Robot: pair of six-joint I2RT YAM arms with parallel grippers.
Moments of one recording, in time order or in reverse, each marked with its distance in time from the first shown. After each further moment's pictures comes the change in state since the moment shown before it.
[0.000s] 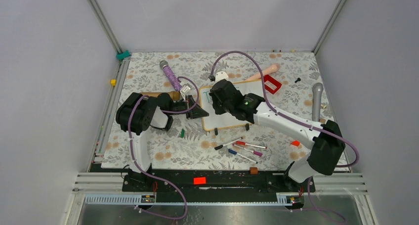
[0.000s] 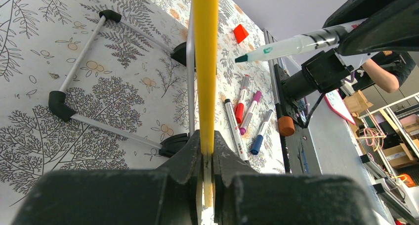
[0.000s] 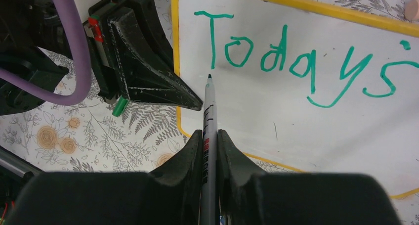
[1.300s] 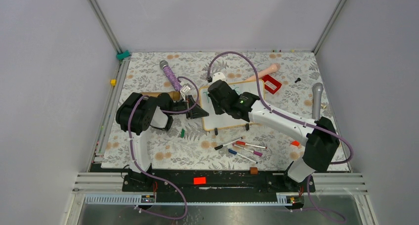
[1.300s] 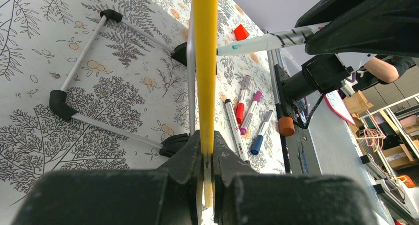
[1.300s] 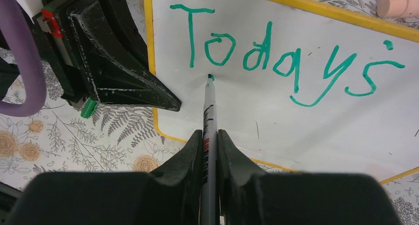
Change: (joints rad) left arm 0.000 0.000 0.000 -0.002 -0.002 0.000; right arm 0.008 0.066 0.049 -0.056 0.076 -0.044
